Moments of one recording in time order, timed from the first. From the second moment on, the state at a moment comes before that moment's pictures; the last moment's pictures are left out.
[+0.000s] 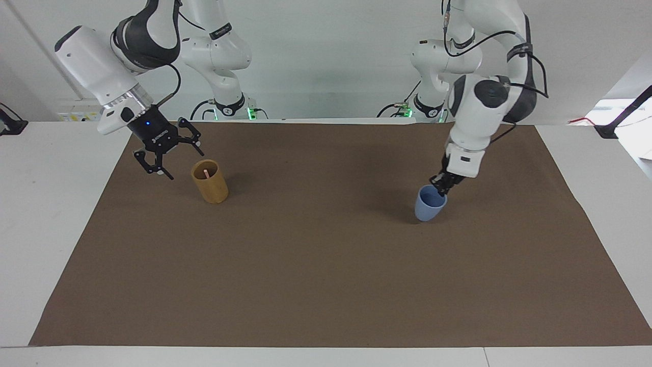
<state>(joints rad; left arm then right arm) -0.37 -0.01 -0.07 -2.11 0.03 2.16 -0.78 -0.11 -0.22 -0.04 -2.21 0.59 2.12 -1.16</state>
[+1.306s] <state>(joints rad) -0.55 -0.01 -0.06 -2.11 0.04 2.16 -0.99 -0.03 -0.21 -0.04 -2.38 0.69 2.30 -1.28</state>
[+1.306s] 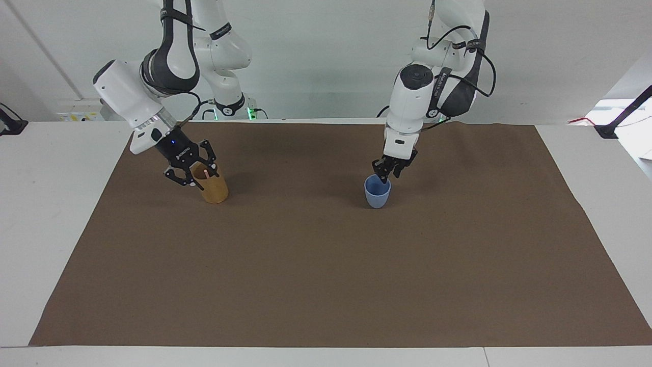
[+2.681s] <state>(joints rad) -0.02 -0.05 -0.04 -1.70 0.03 1.59 -0.14 -0.09 -0.22 -0.05 -2.38 0.60 2.15 -1.15</state>
